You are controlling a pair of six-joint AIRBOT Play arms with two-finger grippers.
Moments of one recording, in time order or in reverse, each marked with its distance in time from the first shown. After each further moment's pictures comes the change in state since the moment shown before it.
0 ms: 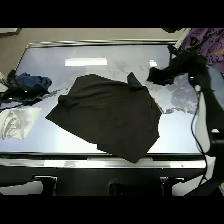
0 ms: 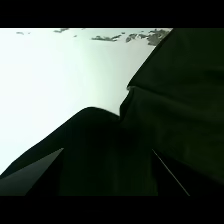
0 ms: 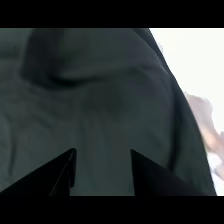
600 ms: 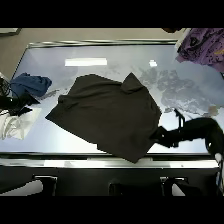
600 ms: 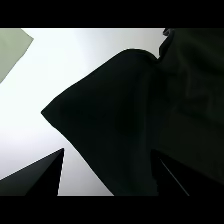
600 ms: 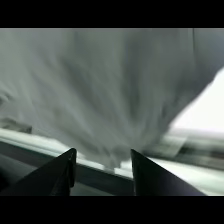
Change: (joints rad) left arm 0.110 0.123 -0.103 -0.003 -0.165 0.061; right arm -0.170 0.756 -1.248 0.231 -0.040 -0.083
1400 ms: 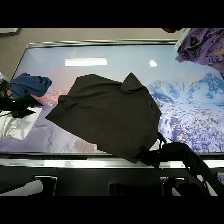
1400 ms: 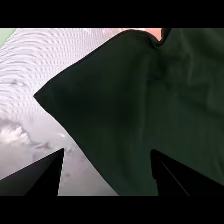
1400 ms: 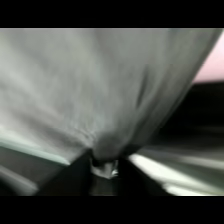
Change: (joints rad) left arm -0.013 0.000 -0.016 0.000 -0.028 -0.044; right arm 0.333 0.061 -0.367 0.208 0.358 0.151
